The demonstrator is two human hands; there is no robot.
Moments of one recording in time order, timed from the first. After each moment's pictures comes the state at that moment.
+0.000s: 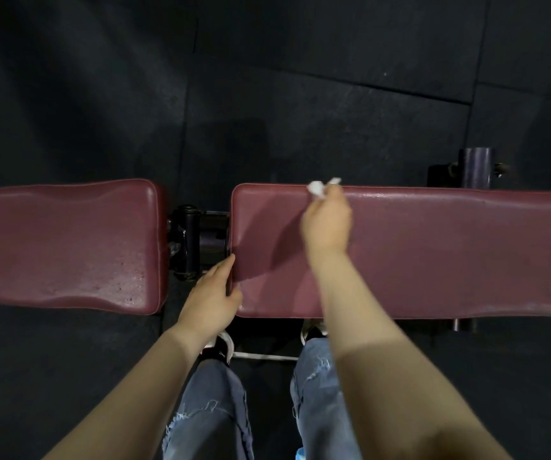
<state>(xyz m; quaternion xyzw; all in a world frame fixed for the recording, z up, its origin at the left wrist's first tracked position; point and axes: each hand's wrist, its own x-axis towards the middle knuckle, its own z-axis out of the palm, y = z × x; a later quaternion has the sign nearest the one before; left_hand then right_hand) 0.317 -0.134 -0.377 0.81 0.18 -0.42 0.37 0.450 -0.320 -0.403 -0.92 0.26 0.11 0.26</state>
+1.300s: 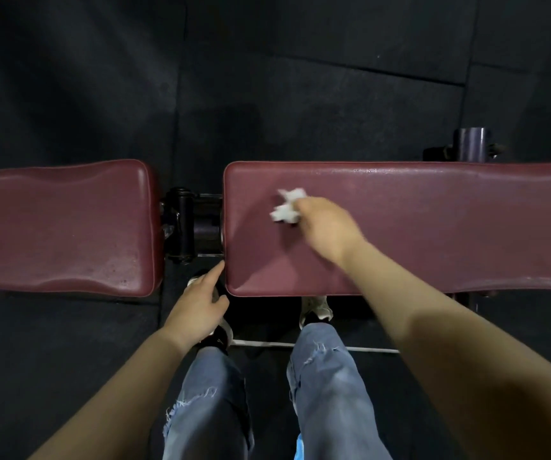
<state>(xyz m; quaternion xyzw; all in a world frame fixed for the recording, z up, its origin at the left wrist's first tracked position) 0.269 -0.126 -0.383 0.80 0.18 -0.43 0.37 0.416 -0.363 -0.379 -0.93 -0.24 0.26 0.12</state>
